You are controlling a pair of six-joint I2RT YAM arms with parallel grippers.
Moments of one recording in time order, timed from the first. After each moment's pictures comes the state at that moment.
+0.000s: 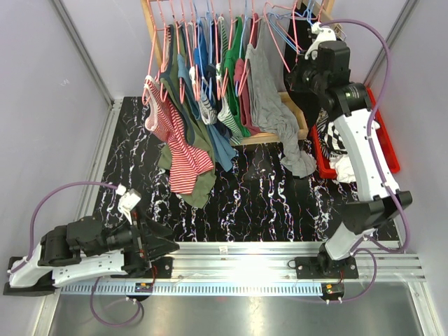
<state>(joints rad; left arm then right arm) -1.36 0.10 0.77 -0.92 -0.13 -0.82 0.29 1.65 2.05 -0.70 0.01 0.23</state>
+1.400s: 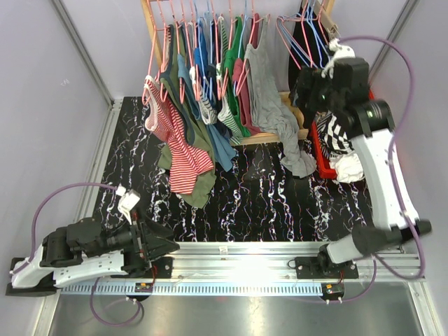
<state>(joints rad) -1.36 0.05 0.74 -0.89 -0.12 -0.86 0.26 1.52 1.98 -0.89 0.08 0.27</state>
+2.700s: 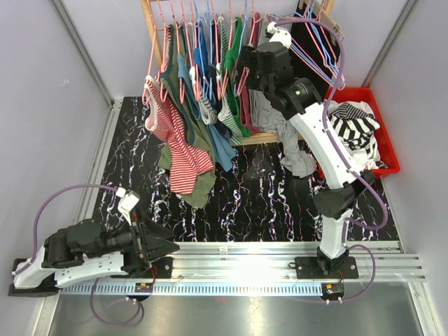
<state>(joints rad) -1.36 0.03 0.71 -0.87 -0.12 -0.86 0.59 1.91 2.35 -0.76 0.38 0.48</state>
